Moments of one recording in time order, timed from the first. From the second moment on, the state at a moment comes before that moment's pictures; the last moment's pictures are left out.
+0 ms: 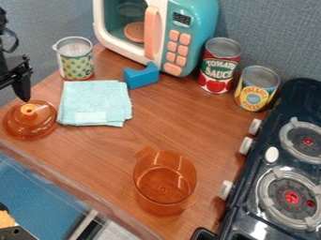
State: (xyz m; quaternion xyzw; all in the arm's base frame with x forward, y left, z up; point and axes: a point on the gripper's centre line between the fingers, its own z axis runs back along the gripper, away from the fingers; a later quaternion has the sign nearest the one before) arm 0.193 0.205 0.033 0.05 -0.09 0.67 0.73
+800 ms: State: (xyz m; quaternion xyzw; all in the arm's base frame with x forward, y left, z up) arm 0.227 0.214 0.007 0.10 -0.12 0.69 0.71
